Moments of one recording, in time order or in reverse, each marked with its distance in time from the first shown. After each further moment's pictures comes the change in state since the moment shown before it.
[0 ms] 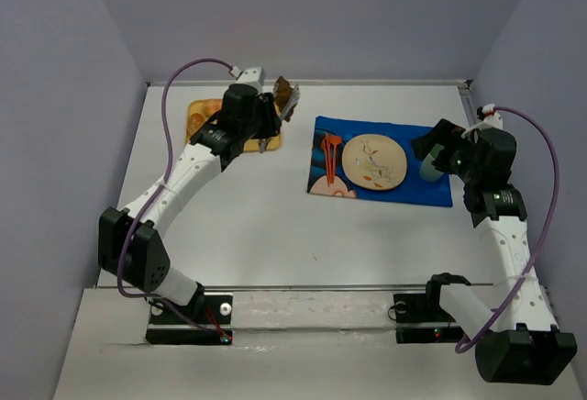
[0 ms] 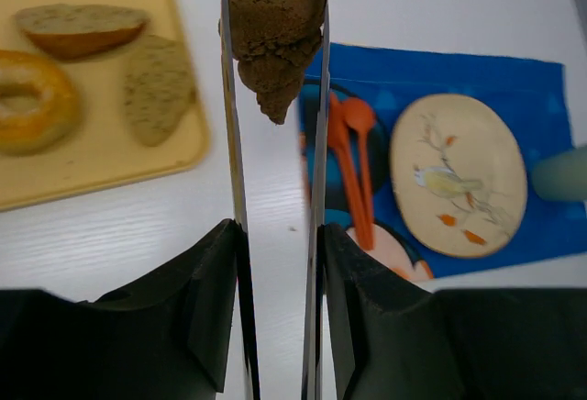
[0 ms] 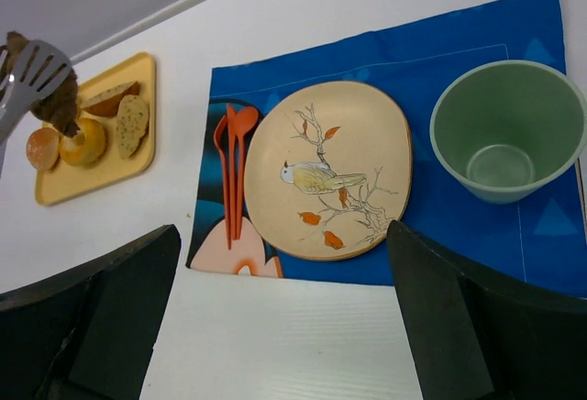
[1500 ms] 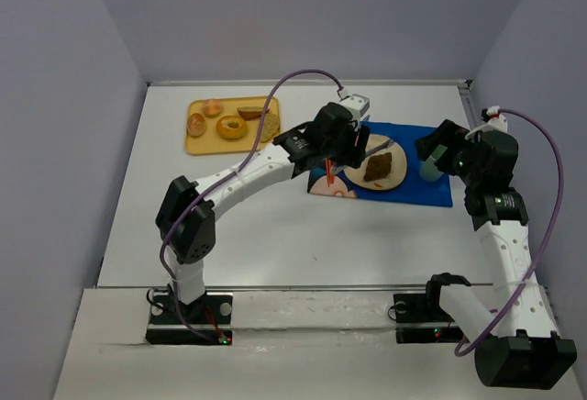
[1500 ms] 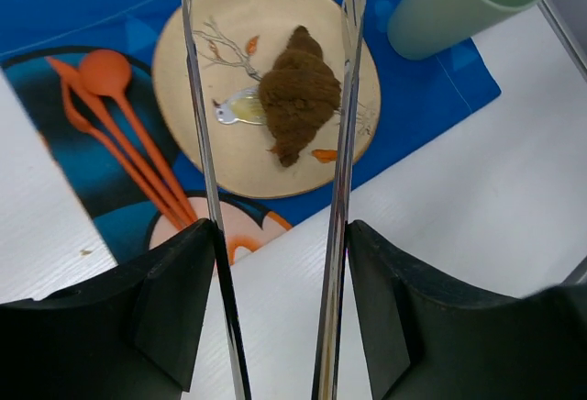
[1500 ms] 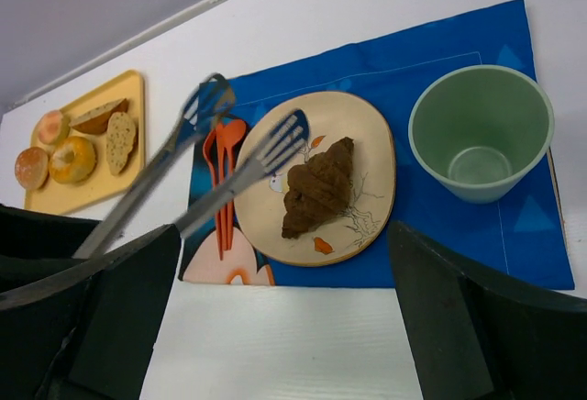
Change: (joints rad) left arm -0.449 0.356 0.323 -0.042 0.061 0.089; right arm 0.000 -0.038 -0.004 -0.006 0.057 0.006
